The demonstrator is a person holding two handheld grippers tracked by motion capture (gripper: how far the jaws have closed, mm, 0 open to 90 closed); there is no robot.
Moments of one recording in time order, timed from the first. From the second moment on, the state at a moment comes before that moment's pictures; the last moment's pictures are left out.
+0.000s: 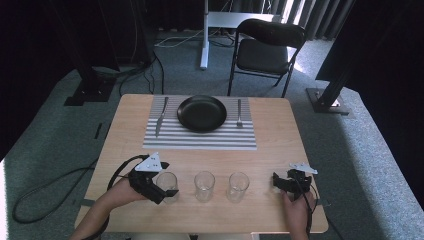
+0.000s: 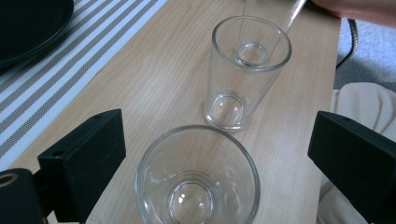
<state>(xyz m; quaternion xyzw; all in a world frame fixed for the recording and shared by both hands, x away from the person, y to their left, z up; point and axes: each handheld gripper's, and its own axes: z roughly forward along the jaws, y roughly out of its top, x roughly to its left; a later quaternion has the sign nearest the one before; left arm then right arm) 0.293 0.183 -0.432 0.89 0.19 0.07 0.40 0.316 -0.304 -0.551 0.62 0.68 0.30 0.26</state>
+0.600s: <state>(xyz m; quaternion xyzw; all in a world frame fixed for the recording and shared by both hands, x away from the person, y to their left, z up) 0.302 0.150 -0.433 0.90 0.18 0.06 0.39 0.316 -0.304 -0.551 0.62 0.68 0.30 0.26</state>
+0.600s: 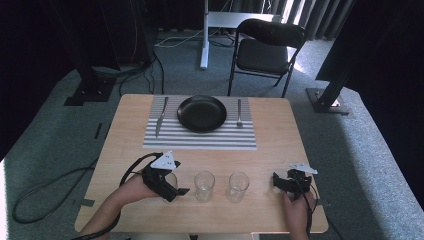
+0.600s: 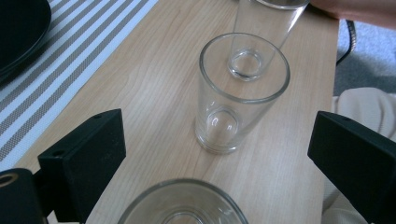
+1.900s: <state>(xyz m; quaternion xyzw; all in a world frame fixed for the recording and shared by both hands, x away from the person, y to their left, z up) 0.311 0.079 -0.422 0.92 0.14 0.04 0.38 0.316 -0.304 -0.551 0.62 0.68 0.30 0.26</state>
